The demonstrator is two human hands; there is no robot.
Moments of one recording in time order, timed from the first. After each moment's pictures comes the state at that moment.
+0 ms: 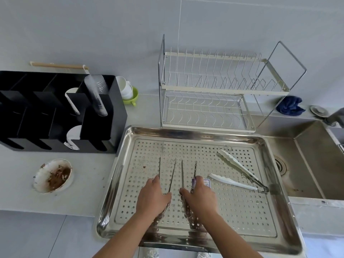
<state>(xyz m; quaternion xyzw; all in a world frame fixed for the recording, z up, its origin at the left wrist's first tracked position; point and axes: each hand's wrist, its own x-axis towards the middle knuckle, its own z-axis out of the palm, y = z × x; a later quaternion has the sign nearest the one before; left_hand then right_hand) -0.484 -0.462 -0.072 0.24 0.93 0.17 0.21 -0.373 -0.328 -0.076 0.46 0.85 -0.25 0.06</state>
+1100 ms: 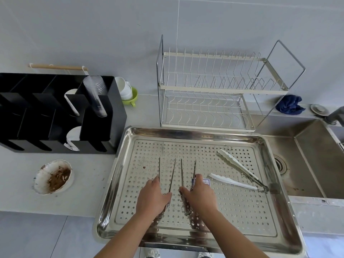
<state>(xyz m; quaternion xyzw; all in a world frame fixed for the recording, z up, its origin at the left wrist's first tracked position) -0.485 -0.463 -0.075 0.24 0.93 0.18 0.21 -0.377 -0.321 -0.080 0.45 0.84 -0.29 0.06</state>
